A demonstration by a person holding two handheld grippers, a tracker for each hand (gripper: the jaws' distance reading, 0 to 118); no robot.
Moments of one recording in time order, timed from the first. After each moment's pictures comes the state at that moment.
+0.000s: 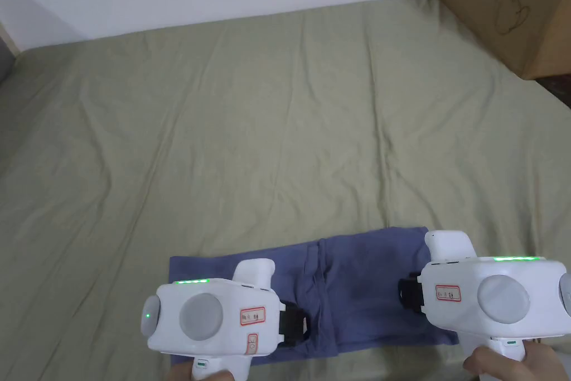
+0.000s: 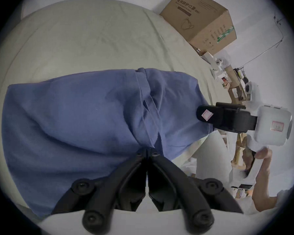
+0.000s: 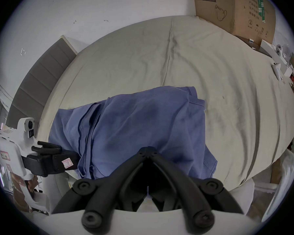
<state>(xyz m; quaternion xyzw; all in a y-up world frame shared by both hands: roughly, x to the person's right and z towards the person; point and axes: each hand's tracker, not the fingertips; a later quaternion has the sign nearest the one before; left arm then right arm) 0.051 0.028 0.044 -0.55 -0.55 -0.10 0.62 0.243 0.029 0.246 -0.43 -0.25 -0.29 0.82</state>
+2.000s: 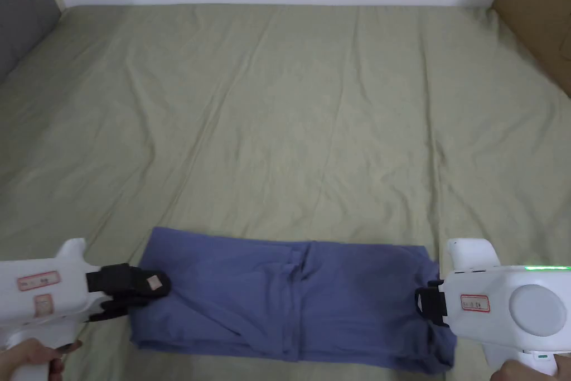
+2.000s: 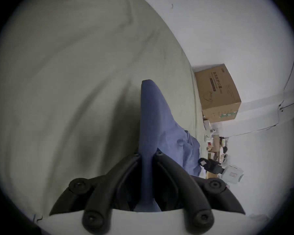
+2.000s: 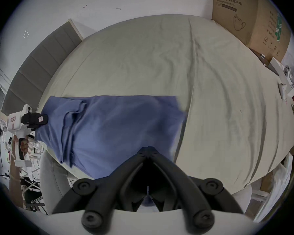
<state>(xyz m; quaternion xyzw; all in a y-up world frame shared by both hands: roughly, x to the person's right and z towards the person) -0.148 0.020 -0.177 -0.59 -0.43 0.19 0.66 0.220 0.042 0.192 -0.47 -0.23 -0.24 0.82</state>
